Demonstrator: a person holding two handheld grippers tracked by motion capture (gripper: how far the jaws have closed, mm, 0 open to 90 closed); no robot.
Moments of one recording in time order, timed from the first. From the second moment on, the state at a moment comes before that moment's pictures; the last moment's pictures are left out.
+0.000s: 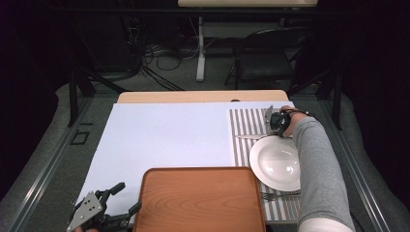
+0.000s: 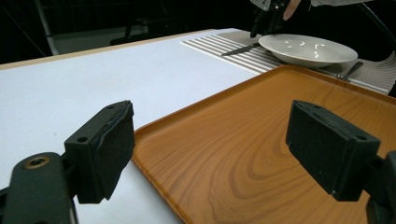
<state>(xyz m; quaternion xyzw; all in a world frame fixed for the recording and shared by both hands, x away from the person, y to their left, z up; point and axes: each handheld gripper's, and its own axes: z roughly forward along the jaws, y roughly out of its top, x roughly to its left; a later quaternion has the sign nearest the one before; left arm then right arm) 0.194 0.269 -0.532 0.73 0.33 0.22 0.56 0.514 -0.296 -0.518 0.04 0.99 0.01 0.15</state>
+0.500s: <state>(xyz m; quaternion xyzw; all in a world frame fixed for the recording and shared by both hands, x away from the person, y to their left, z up) 0.194 0.269 -0.532 0.73 0.33 0.22 0.56 0.515 -0.298 -0.518 0.04 0.99 0.02 0.15</state>
